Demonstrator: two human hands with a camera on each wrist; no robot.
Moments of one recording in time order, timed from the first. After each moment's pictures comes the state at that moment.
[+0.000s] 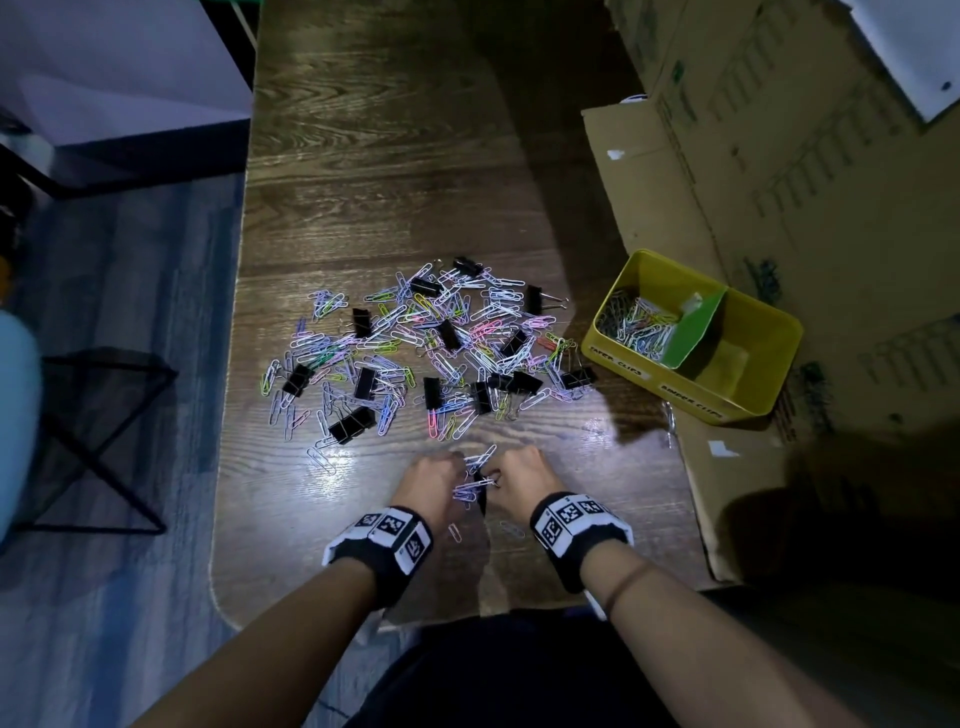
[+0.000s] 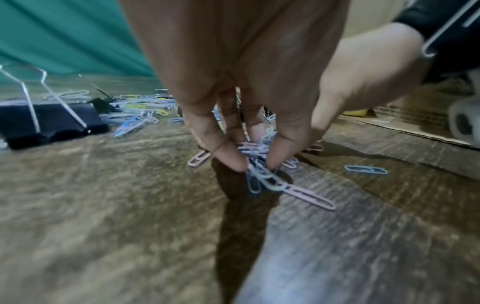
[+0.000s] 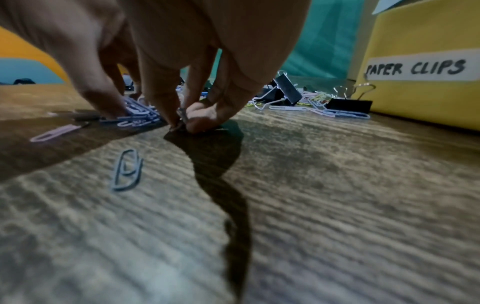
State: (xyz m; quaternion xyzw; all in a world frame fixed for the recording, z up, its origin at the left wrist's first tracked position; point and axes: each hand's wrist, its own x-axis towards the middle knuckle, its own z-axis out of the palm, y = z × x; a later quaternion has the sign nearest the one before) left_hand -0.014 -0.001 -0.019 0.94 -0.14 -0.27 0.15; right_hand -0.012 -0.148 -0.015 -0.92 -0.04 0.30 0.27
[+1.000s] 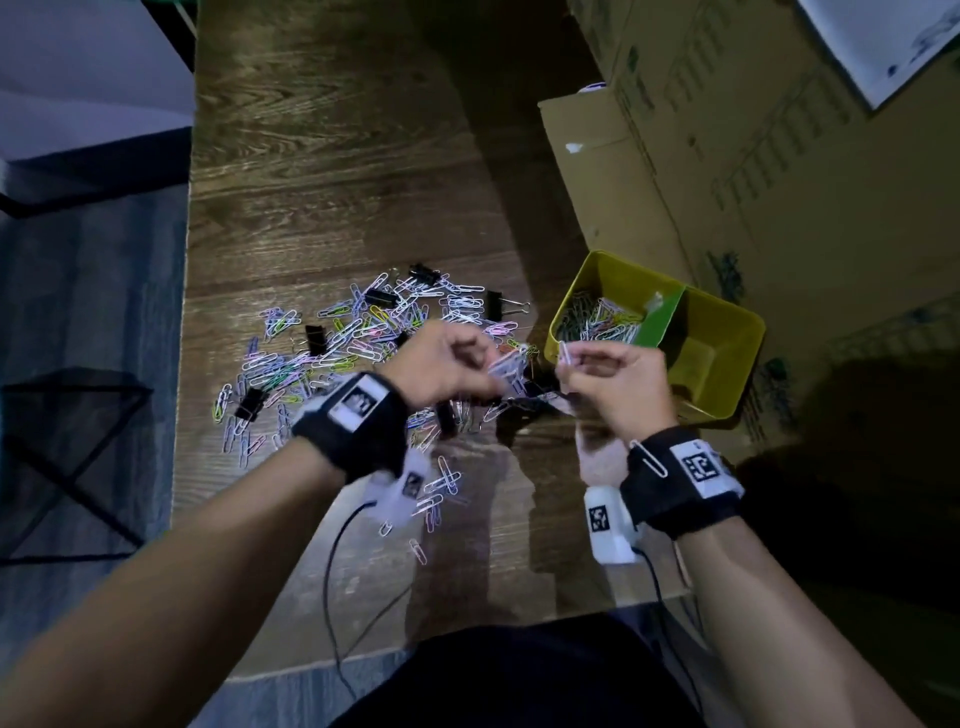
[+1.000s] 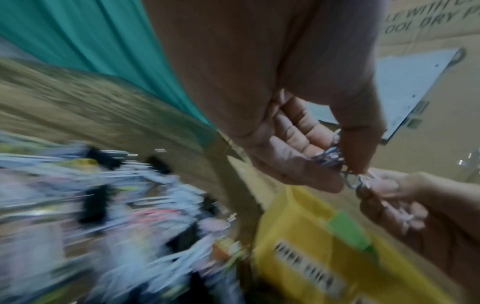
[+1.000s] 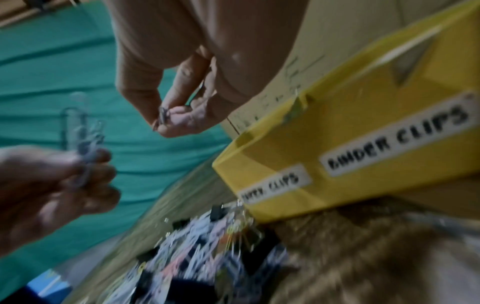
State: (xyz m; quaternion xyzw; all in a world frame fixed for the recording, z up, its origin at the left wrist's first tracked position) left_hand 0.111 -0.066 0.079 0.76 -0.09 -0.33 0.55; right_hand 0.050 -0.269 0.070 -0.74 0.20 0.03 0.64
